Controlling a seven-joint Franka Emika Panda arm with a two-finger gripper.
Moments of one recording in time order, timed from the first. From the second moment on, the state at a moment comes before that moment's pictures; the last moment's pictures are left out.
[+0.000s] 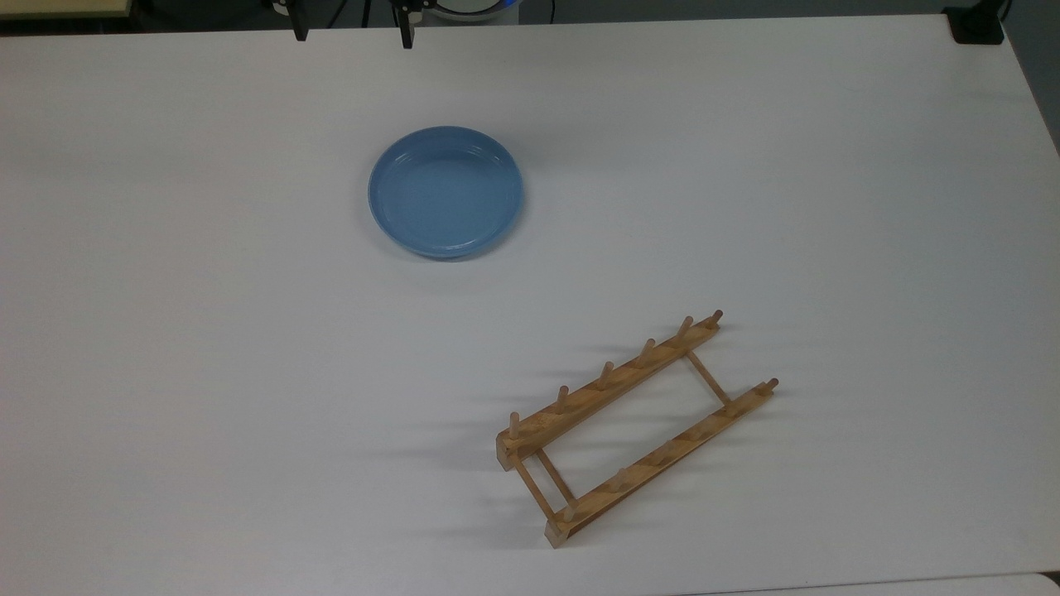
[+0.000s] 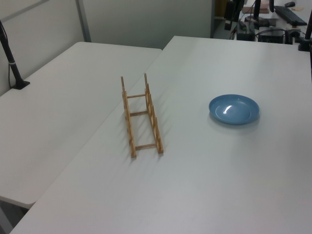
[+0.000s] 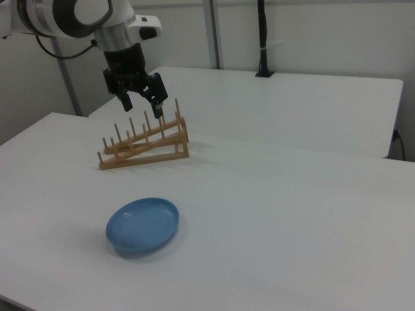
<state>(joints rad) -0.04 -0.01 -0.03 -1.60 -0.01 1.70 -0.02</state>
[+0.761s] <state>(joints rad) -0.04 -0.01 -0.04 -1.62 -0.02 1.65 -0.29</state>
